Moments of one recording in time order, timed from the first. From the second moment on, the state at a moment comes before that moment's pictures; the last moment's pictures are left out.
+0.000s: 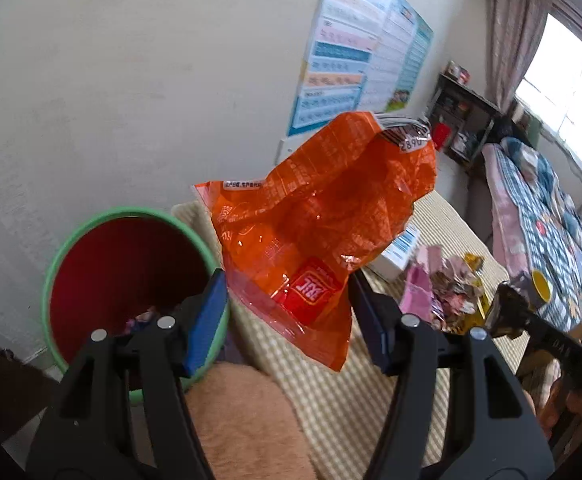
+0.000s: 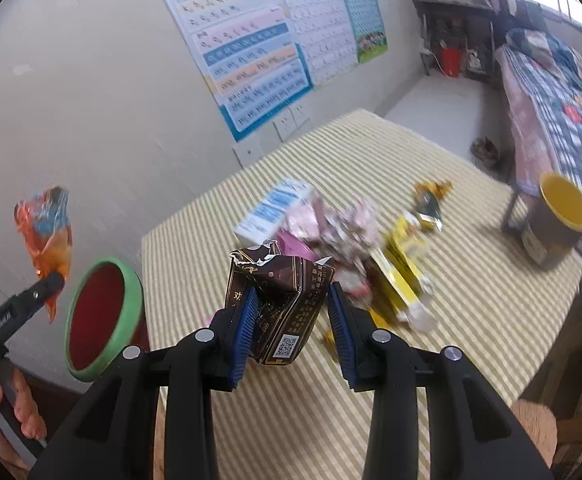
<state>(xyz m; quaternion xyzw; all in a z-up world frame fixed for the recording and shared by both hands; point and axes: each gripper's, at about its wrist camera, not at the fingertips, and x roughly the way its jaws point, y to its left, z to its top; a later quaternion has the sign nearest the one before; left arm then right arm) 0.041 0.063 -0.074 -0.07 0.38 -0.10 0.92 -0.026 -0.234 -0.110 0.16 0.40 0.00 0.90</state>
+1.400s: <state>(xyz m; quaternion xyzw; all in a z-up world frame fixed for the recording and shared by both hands) 0.060 0.193 -0.131 -0.16 0.41 0.03 0.90 0.044 -0.093 -0.108 0.10 0.43 0.13 0.89</state>
